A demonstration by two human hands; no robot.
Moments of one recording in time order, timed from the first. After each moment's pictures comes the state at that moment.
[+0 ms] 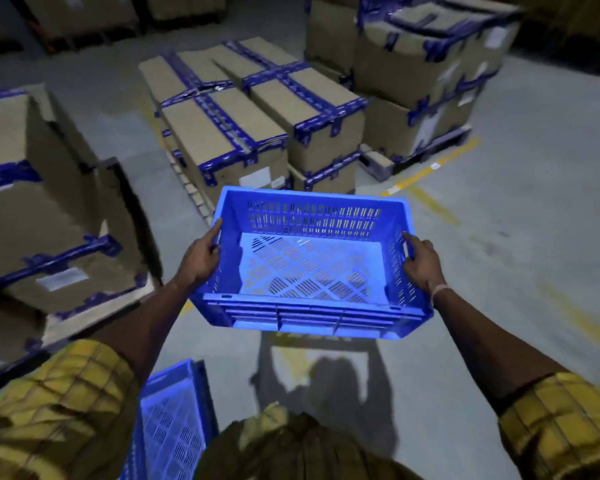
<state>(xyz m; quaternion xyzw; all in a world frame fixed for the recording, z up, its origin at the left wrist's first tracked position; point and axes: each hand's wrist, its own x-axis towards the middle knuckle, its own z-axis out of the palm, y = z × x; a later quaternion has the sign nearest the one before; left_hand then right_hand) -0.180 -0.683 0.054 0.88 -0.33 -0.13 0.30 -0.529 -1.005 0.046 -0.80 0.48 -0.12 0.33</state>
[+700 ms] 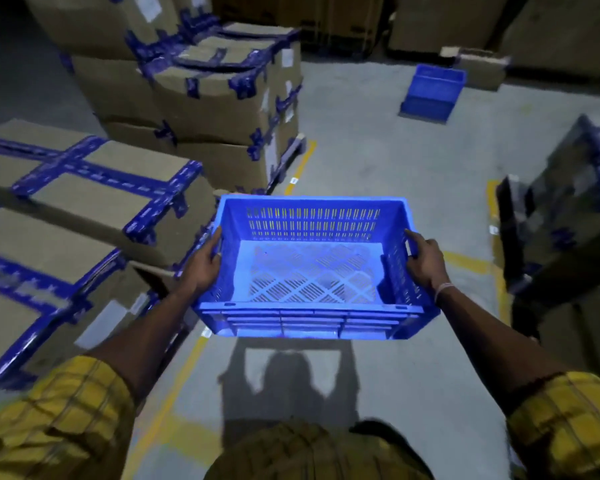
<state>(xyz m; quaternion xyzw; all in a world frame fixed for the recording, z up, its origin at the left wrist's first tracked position) -0.102 -1.185 0.052 0.71 -0.60 -0.23 0.29 -0.580 -1.256 0.065 -0.63 0.70 -0.23 0.23</state>
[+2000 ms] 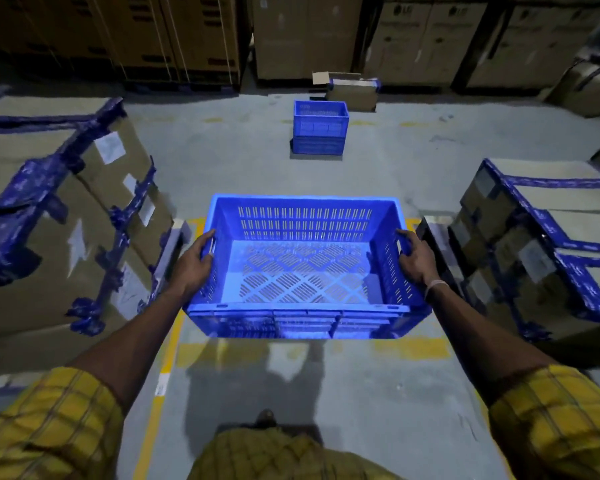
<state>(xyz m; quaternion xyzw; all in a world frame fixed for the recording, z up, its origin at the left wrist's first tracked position) -0.315 -2.104 0.042 0.59 -0.69 -0.32 0.28 -0.798 -1.996 0.064 -0.47 0.81 -0.30 0.19</state>
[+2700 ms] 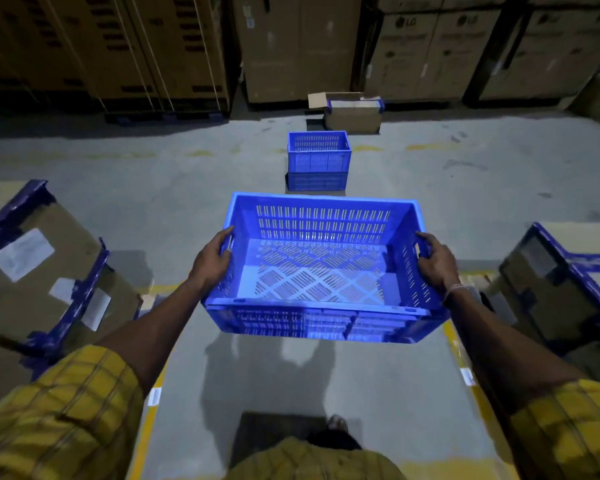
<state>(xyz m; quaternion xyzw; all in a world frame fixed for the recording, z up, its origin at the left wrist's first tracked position) -0.520 -2.600 0.052 0.58 -0.71 -0.30 0.27 -0.984 -2.452 0.079 -0.44 0.83 -0.31 0.17</state>
